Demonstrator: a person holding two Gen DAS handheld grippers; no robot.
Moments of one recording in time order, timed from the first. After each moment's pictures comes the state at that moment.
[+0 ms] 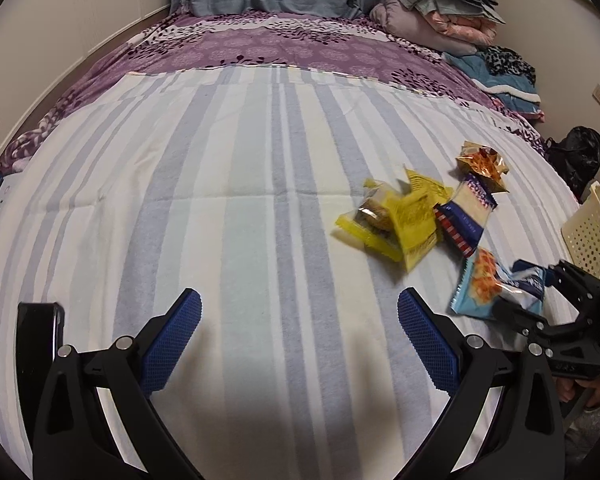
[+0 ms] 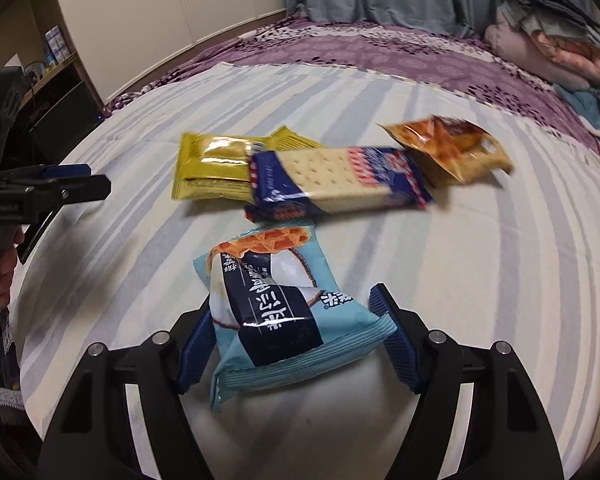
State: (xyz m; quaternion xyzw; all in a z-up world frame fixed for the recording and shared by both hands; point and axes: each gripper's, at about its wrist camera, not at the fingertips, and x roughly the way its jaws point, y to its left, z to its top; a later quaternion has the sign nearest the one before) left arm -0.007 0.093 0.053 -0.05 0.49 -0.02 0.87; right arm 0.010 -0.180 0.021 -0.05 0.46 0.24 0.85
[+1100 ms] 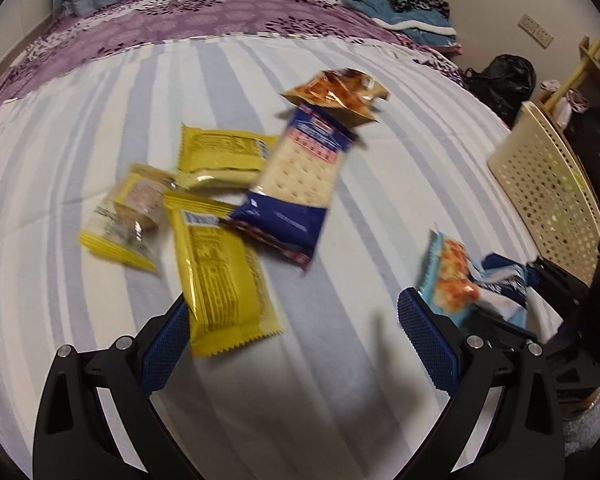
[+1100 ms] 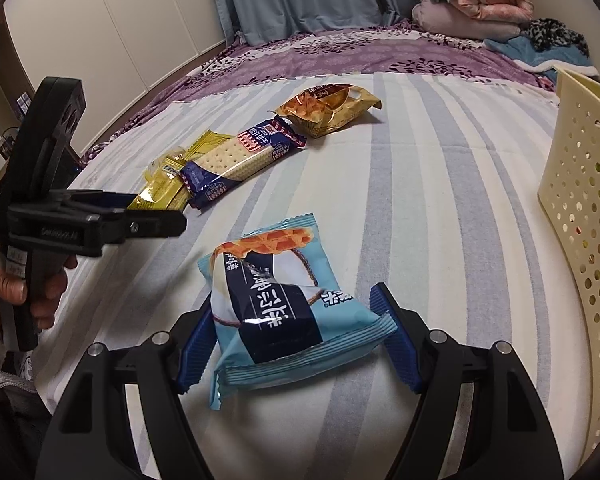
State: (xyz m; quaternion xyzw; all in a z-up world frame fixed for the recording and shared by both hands) left arm 0.012 -0.046 0.025 -0.02 0.53 -0.19 0.82; right arm -0.033 -0.266 0.019 0.03 0.45 0.19 0.87
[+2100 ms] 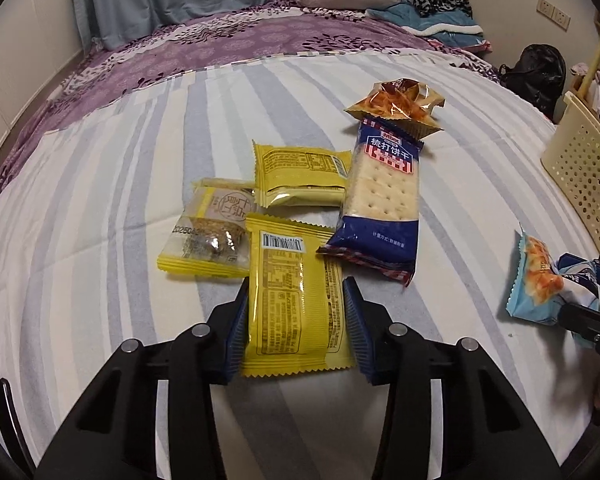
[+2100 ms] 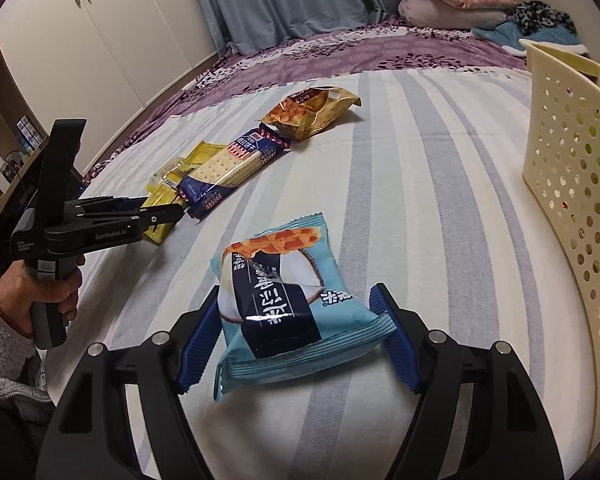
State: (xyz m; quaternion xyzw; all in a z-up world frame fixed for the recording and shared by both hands) left arm 0.024 -0.018 0.019 0.05 0.49 -0.11 0.86; right arm -0.034 -0.282 0.017 0.07 0.45 0.18 0.87
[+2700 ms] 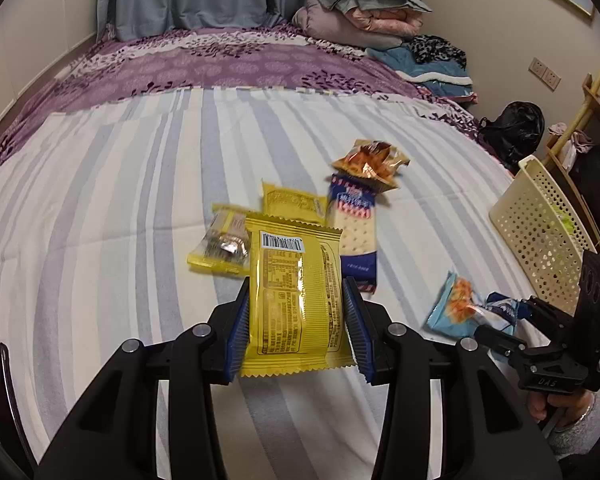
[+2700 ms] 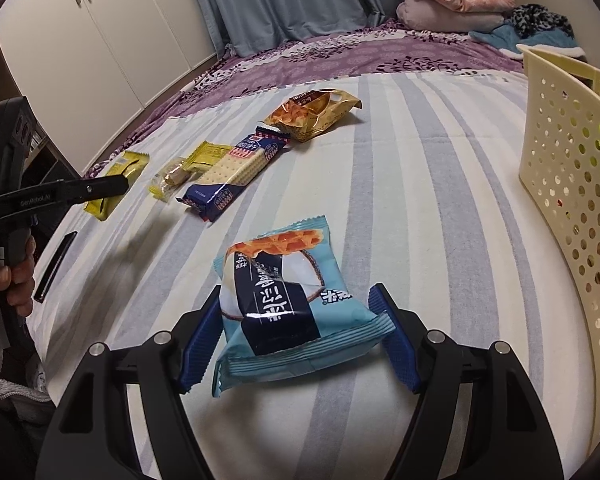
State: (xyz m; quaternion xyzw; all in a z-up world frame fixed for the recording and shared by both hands) left arm -0.007 0.007 0.081 -0.04 0.46 -0.14 0.88; right arm -0.044 -0.282 0.024 0.08 0.44 0.18 0.88
